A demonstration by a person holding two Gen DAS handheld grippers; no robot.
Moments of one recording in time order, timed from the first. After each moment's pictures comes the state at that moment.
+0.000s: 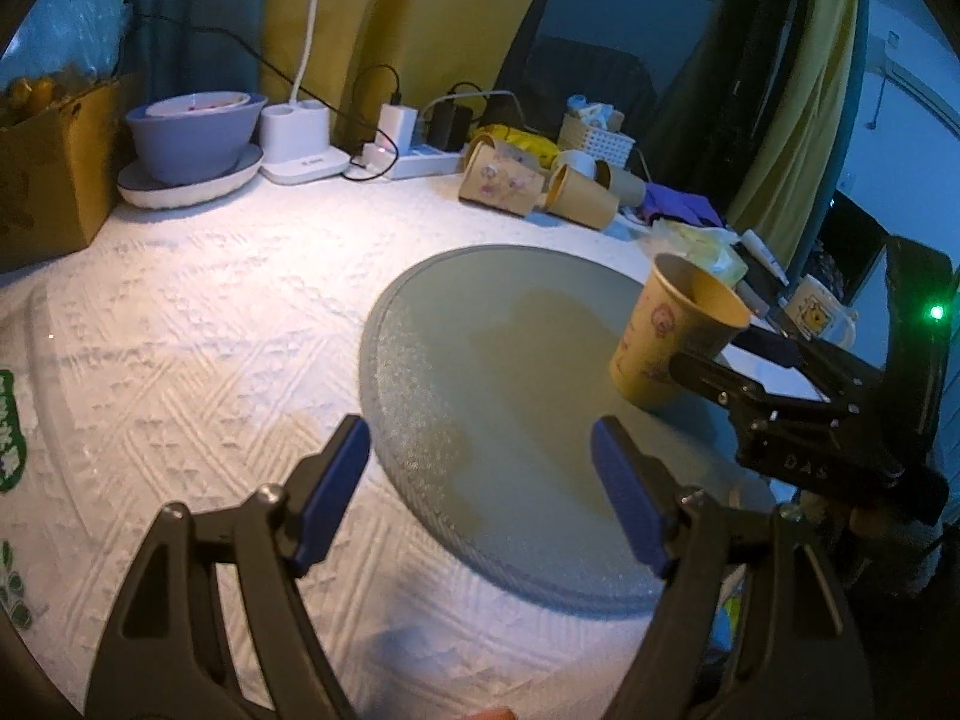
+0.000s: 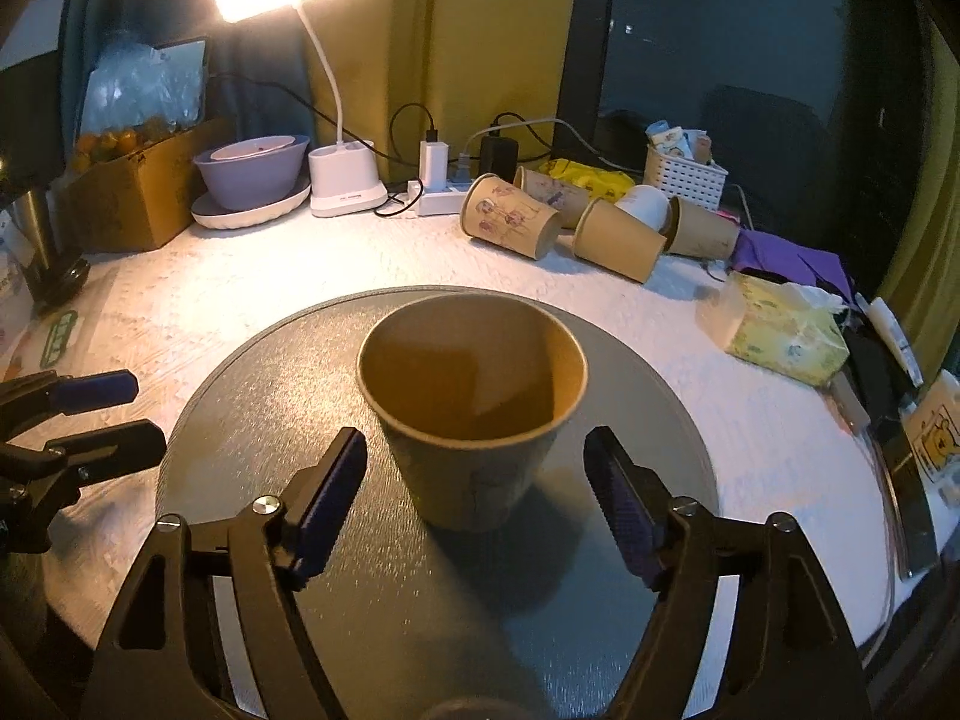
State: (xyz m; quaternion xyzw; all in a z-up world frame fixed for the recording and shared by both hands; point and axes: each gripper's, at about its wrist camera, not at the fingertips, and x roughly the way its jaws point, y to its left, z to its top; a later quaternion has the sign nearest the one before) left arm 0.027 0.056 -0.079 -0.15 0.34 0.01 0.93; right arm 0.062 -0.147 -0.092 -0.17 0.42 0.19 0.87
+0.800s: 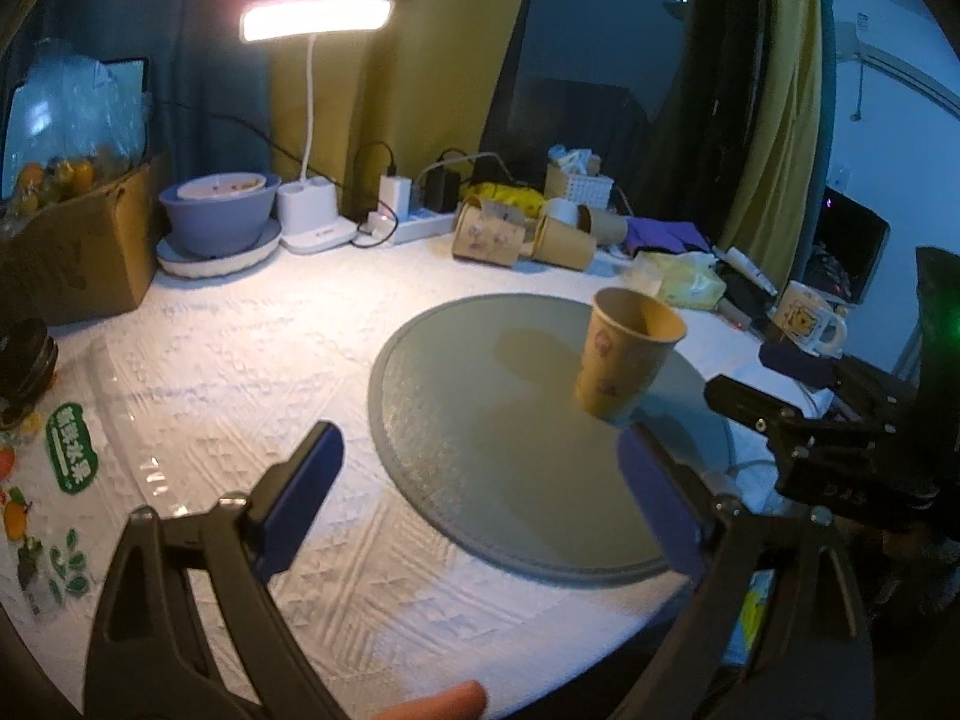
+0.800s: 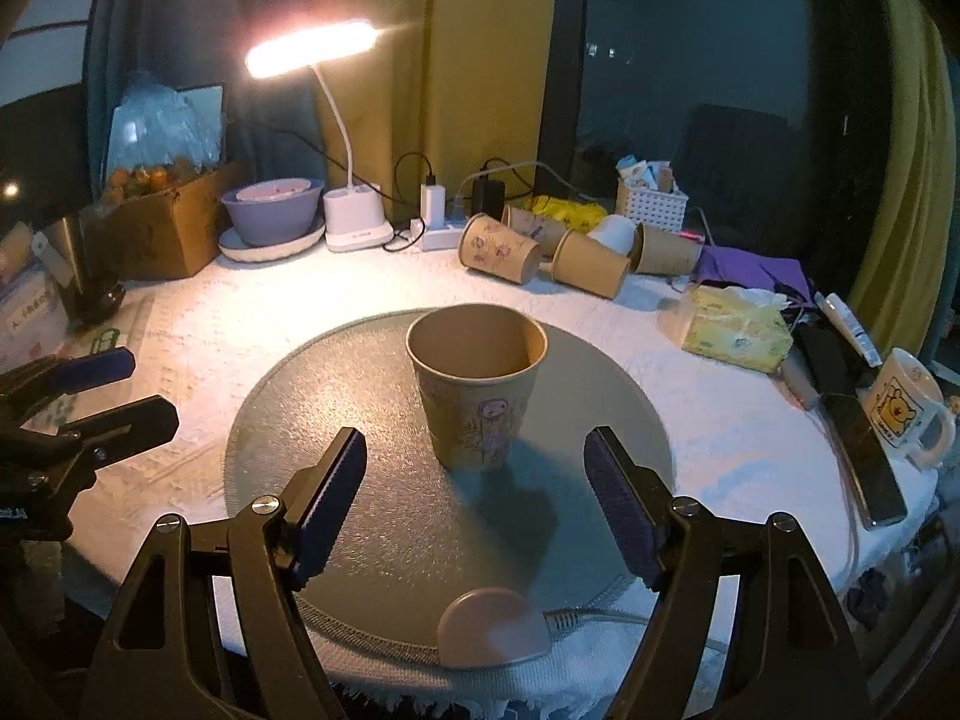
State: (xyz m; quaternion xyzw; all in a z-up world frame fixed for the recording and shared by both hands) left arm -0.020 0.028 -0.039 -0.10 0.28 0.04 0.95; right arm 0.005 -0.167 -0.044 -0.14 0.39 0.18 0.89
